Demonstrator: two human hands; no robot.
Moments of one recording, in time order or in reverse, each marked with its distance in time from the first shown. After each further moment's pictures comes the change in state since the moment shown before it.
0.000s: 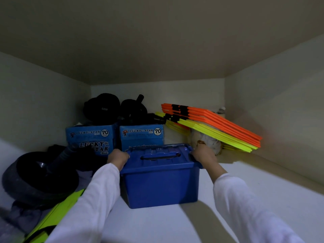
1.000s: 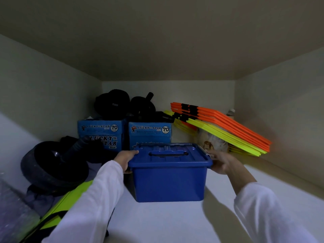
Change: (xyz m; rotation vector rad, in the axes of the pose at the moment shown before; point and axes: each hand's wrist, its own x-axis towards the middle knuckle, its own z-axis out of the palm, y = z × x) left_hand -0.024 -0.011 -0.010 -0.455 -0.272 -0.225; right_hand -0.021 0.025 -0.024 1.183 -0.456 0.246
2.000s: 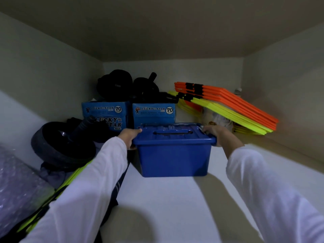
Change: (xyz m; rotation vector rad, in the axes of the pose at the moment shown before) left_hand -0.005 0.002 -0.004 0.012 0.015 0.056; right_hand 0.020 -0.001 0.027 -0.549 0.172 -0.008
